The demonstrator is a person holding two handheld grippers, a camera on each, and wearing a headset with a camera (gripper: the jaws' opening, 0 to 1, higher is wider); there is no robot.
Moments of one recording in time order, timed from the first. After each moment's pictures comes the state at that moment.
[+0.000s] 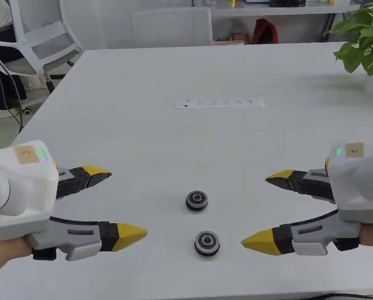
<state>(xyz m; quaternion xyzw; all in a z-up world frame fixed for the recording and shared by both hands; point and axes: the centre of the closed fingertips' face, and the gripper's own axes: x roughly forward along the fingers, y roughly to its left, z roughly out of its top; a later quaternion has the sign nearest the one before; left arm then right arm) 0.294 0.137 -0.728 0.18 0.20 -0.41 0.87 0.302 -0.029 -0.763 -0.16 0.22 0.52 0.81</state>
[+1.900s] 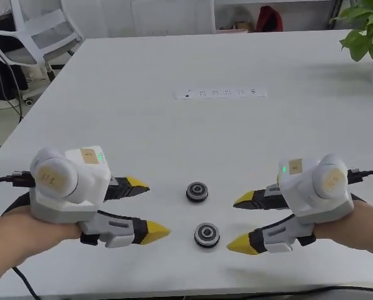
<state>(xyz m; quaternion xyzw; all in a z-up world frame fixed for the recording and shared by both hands) 0.308 0.097 -0.788 0.18 0.25 -0.48 0.82 0.305 -0.004 -0.838 -0.21 0.25 0.60 0.73</state>
